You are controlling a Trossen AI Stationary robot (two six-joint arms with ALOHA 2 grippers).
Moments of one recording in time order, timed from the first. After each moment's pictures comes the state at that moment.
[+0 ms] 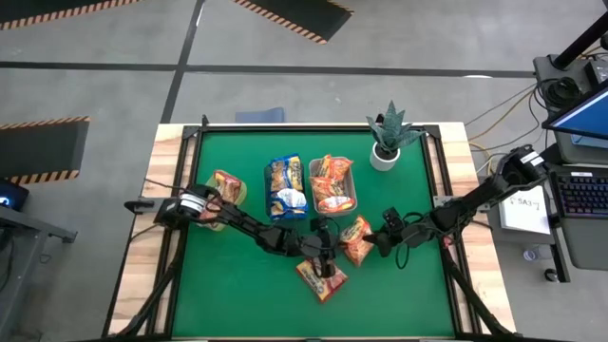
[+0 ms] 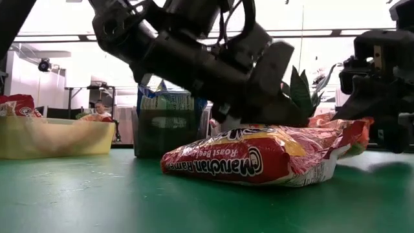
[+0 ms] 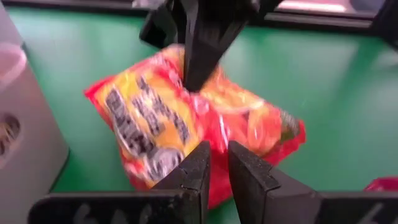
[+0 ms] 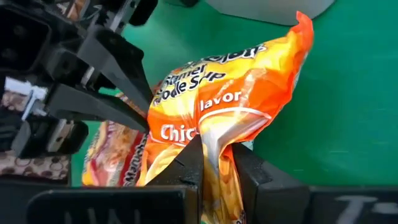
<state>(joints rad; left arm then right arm) -0.26 2.18 1.21 0.56 -0.35 -0.21 0.48 1.24 0.16 0.53 0.41 1.22</state>
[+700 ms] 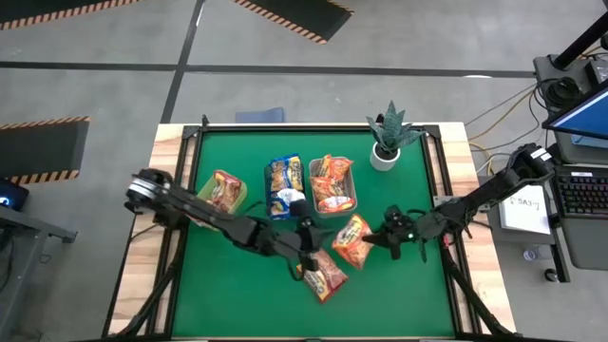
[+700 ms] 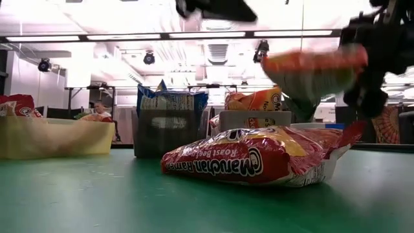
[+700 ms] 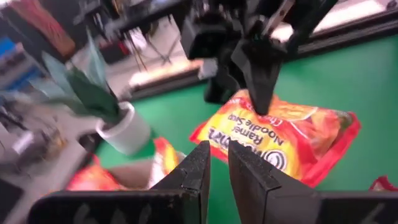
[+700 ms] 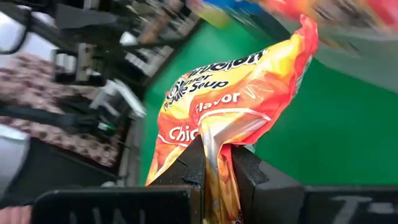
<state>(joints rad) -0.35 1.77 1.21 0.15 -0.64 0.14 0.49 1.08 0.16 0.68 0.36 0.97</state>
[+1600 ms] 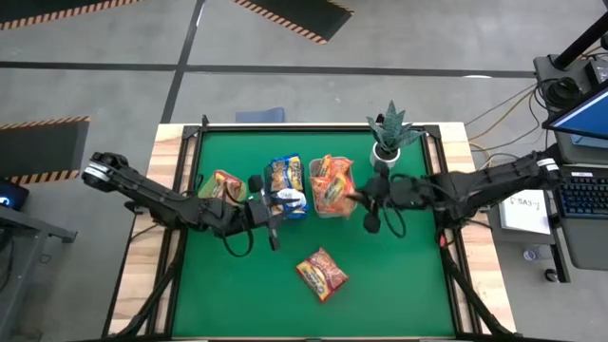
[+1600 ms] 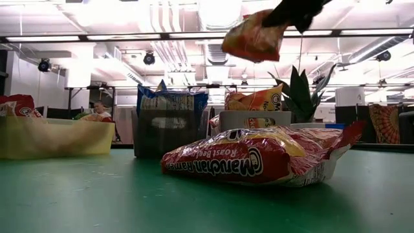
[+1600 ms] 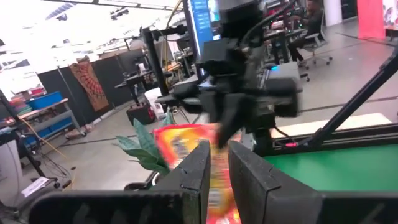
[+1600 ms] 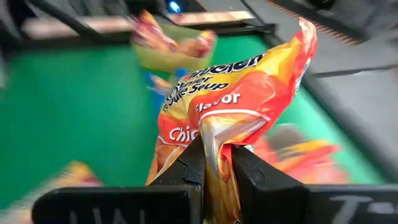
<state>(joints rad) -0.36 1.32 0.84 0.55 -0.67 0.31 0.17 1.11 0.91 -0.30 0.37 0.13</state>
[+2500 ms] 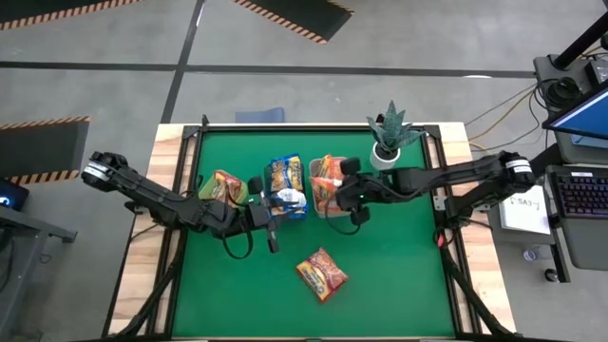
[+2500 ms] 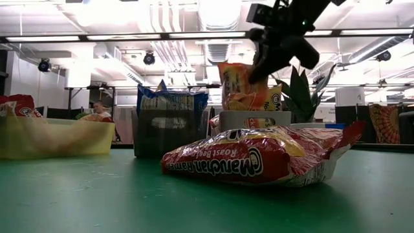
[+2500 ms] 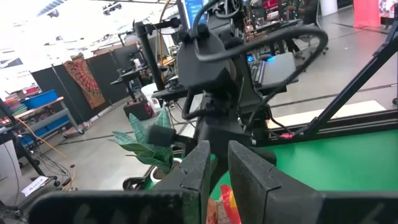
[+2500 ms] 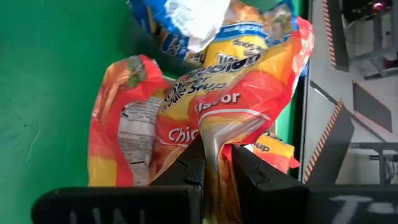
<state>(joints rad) -0.37 1.31 0.84 0.50 -0.67 0.31 0.03 1.43 1.05 -0.47 0.32 -0.51</state>
